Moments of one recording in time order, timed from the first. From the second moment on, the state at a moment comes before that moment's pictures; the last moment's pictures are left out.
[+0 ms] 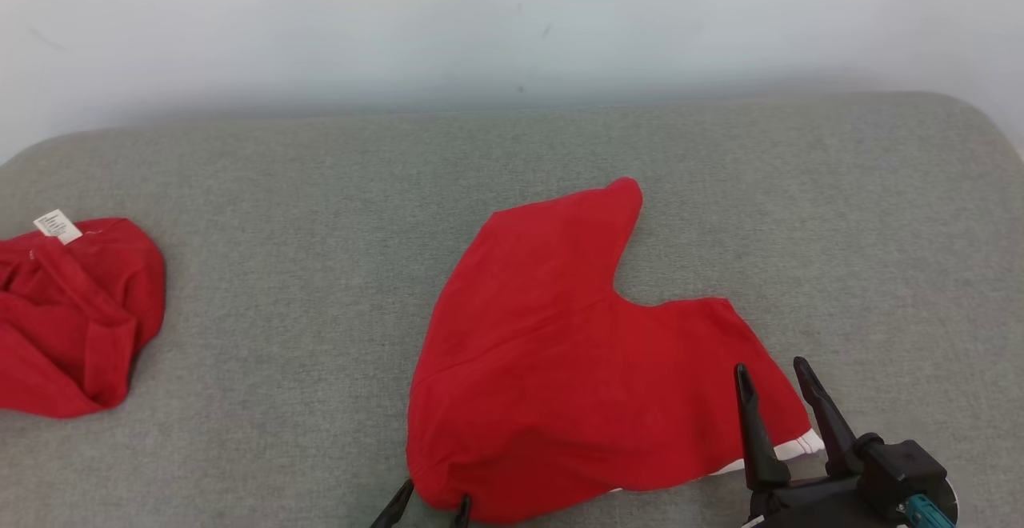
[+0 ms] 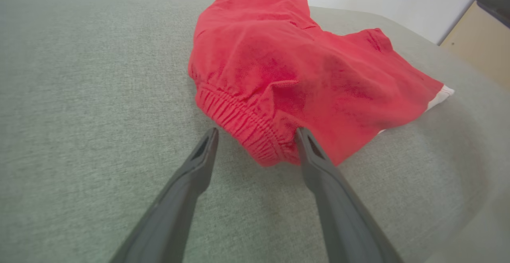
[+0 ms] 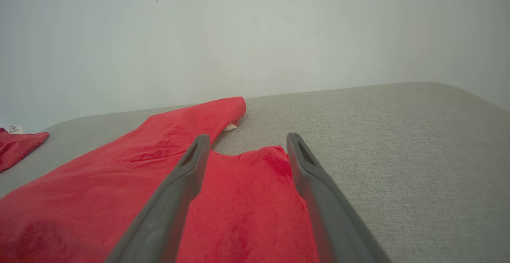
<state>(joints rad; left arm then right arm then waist) 0.00 0.11 -0.38 0.35 -0.23 -0.13 -0.26 0.00 -0.10 0.01 0.15 0.18 0.13 -0.26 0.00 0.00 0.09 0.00</state>
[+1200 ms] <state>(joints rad) -0.09 0.22 -0.47 0.23 -0.31 -0.13 -0.23 -0.02 -0.10 0.02 0.18 0.19 0.13 -0.26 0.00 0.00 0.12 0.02</state>
